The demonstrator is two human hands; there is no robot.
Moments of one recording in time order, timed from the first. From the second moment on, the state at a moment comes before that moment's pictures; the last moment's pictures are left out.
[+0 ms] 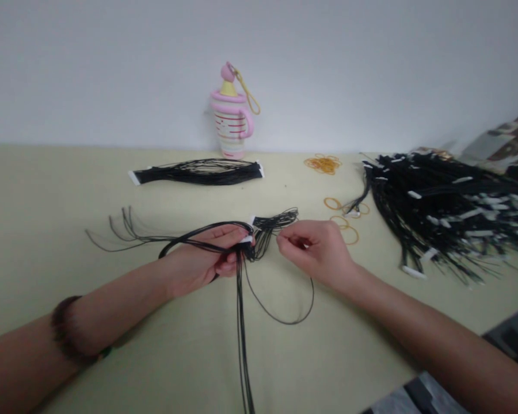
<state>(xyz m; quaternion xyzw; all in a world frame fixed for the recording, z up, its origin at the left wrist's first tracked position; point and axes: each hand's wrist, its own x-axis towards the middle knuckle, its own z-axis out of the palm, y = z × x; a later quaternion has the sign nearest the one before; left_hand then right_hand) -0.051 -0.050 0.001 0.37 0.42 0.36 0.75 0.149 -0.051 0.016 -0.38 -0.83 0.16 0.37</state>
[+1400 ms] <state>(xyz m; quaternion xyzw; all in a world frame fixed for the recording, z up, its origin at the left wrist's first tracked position) -0.046 -0.057 0.002 0.42 0.45 0.38 0.69 0.147 -0.055 0.015 -0.33 -0.84 0.16 0.39</state>
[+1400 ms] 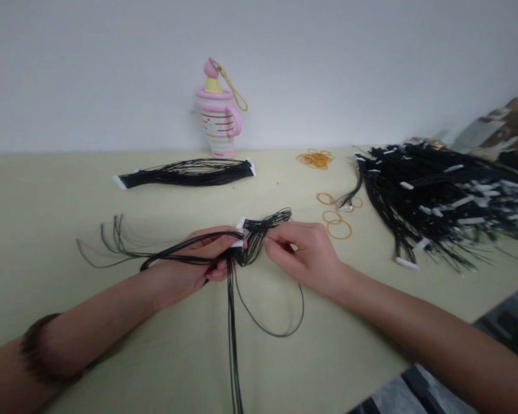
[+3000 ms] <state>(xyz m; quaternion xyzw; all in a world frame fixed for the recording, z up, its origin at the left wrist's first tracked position) -0.051 -0.056 -0.008 0.54 0.44 0.35 0.63 0.142 -0.056 0.015 -0.38 -0.85 0.18 0.33</state>
